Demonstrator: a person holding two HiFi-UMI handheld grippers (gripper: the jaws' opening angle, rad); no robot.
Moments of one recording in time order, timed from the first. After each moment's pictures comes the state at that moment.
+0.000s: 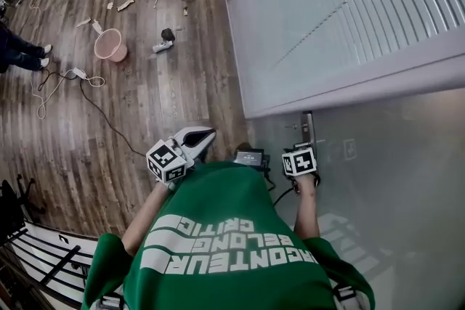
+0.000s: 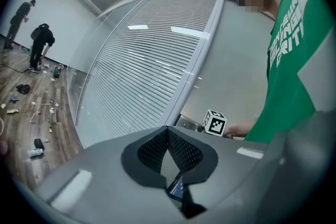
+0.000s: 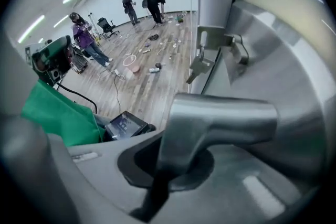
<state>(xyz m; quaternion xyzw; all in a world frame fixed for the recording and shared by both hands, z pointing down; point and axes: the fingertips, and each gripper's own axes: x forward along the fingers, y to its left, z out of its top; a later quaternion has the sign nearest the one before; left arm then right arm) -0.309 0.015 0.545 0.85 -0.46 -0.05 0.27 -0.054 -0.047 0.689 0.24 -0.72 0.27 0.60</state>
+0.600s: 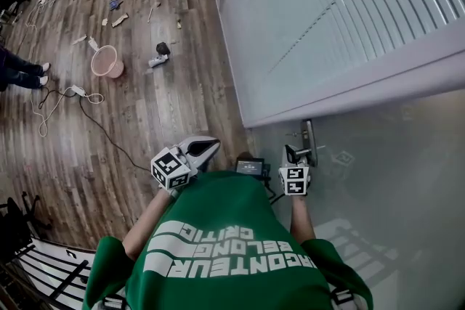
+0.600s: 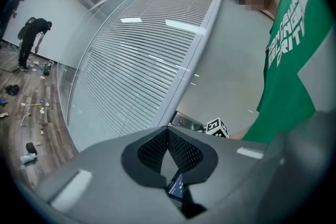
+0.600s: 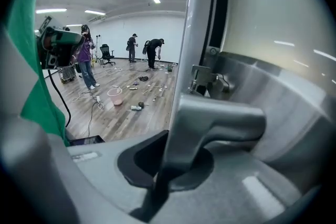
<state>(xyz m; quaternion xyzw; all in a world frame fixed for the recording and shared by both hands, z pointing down) -0.291 -0.009 0.552 0.87 -0.41 -0.03 0.27 -0.063 -0.102 0.691 0.36 -0.83 0.09 0.41</state>
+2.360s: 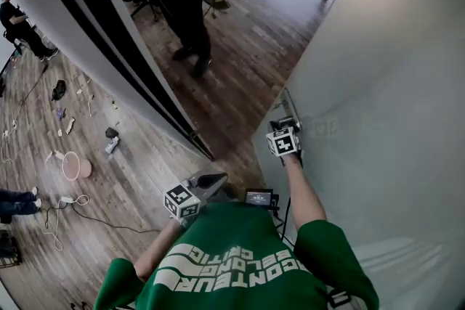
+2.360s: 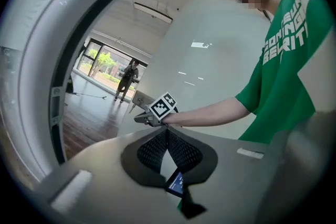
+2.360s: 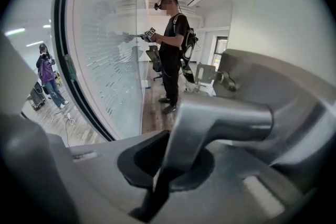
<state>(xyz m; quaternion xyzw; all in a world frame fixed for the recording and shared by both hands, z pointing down) -0.010 -0.063 0.564 0.95 -0.19 0.04 0.26 0.159 -0.267 0.709 0.49 -0.77 0.18 0.37</state>
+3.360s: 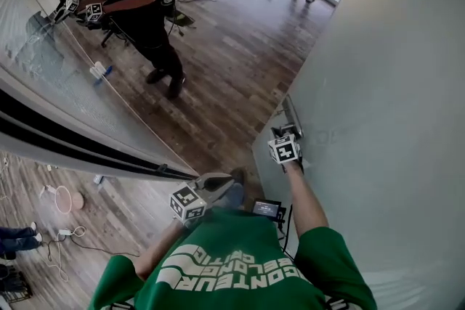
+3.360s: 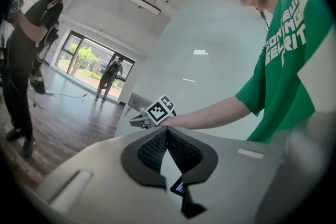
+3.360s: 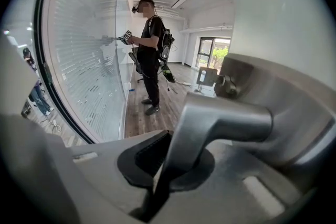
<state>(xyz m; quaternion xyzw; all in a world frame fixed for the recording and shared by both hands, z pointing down) 0.117 -0.122 0.581 0.97 -0.09 0.05 0.23 0.301 -0.298 0.727 0.55 -0.73 0.19 0.35</state>
